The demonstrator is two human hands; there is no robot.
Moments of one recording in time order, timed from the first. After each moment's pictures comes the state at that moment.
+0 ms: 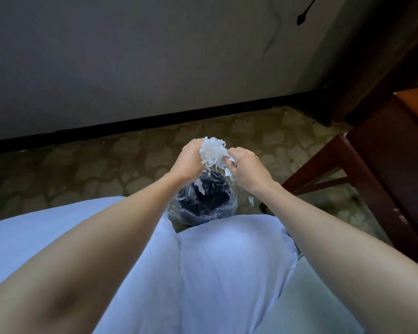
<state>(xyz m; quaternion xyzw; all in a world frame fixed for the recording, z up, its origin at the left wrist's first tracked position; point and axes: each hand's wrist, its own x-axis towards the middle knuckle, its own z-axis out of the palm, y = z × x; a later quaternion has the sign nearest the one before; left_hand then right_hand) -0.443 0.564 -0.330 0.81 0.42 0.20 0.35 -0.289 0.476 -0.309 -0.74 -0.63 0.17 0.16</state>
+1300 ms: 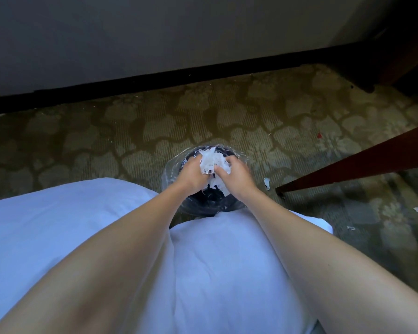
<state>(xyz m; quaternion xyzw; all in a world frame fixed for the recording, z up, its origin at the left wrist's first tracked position) -0.448 0.582 -0.512 0.72 0.54 0.02 0.45 -0.314 0.520 -0.487 -0.78 -0.44 0.40 0.20</state>
